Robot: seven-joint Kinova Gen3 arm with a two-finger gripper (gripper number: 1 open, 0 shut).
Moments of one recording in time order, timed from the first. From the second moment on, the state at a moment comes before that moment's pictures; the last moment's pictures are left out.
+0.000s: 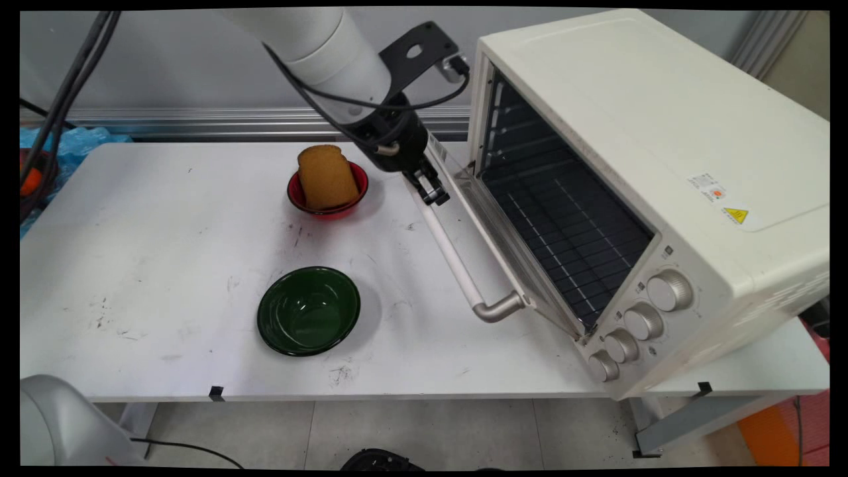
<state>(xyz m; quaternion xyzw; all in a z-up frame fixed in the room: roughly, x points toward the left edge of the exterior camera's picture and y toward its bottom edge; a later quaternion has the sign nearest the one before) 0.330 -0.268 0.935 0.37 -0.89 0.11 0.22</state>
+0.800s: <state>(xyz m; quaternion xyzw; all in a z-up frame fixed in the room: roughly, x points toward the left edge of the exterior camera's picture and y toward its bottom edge) 0.348 -0.241 0.907 0.37 -0.89 0.13 0.24</state>
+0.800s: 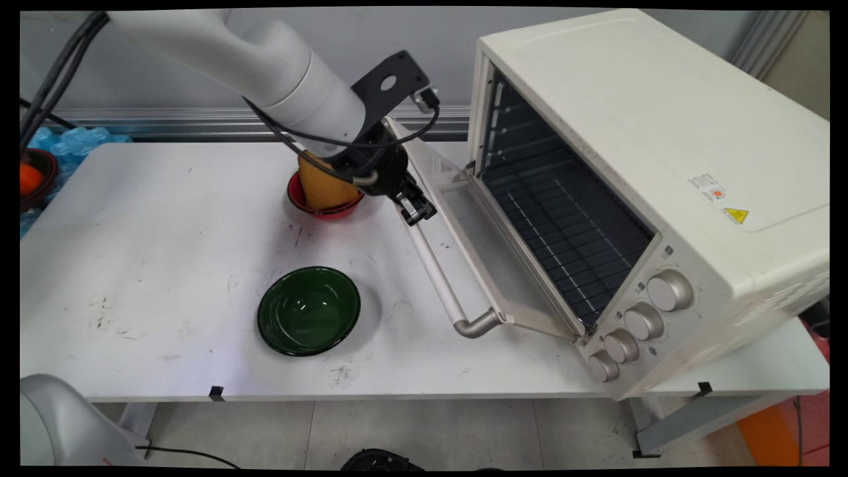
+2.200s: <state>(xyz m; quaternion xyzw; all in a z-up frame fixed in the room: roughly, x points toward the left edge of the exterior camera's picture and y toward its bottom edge) 0.372 -0.212 0.863 0.36 -0.87 0.17 0.28</state>
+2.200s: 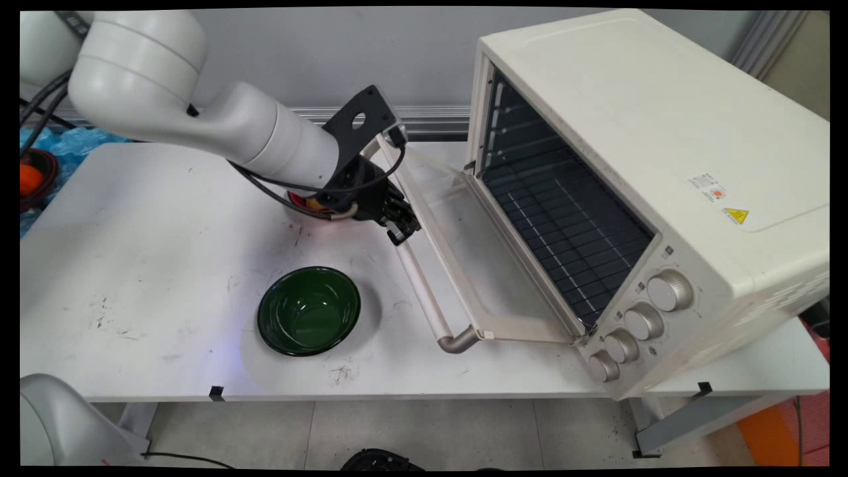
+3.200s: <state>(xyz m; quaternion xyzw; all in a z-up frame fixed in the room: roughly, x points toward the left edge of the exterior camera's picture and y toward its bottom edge) 0.397 -0.186 0.838 0.37 -0.86 0.17 0.29</state>
